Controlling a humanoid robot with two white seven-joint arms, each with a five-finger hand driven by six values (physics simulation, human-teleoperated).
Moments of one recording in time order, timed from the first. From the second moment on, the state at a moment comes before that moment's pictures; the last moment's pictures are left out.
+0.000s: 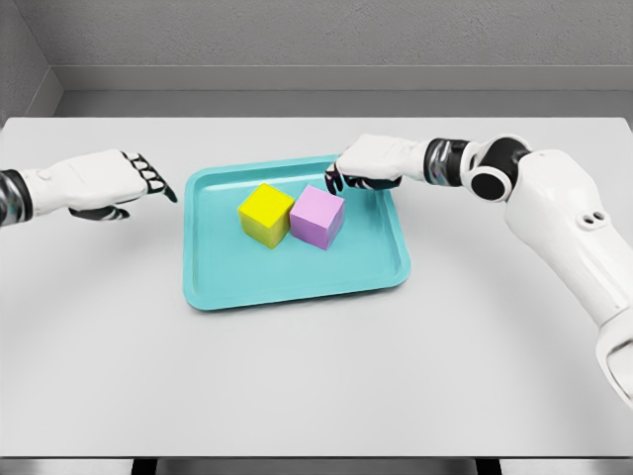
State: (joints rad) left arm -0.63 0.86 -0.60 -1.40 -0.63 -0.61 -0.41; right arm -0.94 -0.31 0.83 -0.90 0.65 -0.61 0.42
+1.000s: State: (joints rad) left arm -0.64 0.91 -0.56 -1.31 -0.60 -0.61 -0.41; right arm -0.91 -0.31 0.84 -0.99 0.64 -0.60 0.41
